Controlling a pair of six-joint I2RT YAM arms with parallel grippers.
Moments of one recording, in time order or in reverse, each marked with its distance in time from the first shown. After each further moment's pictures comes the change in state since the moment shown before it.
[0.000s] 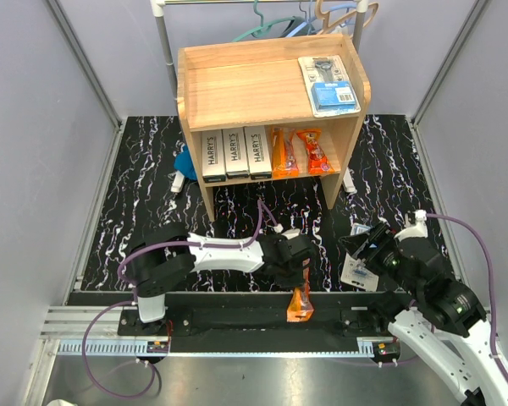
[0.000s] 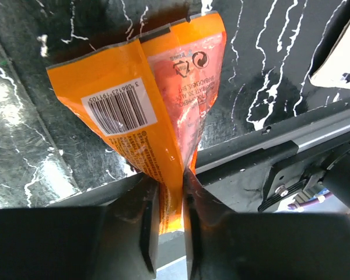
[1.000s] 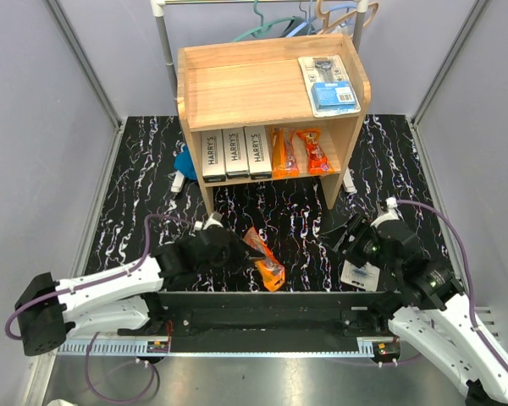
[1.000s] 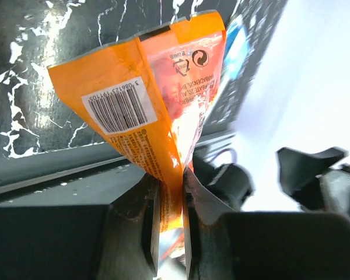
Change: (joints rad) left arm 0.208 -0.816 -0.544 0.178 -0.078 -0.339; right arm 0.000 0.161 -0.054 0.165 -0.181 0.033
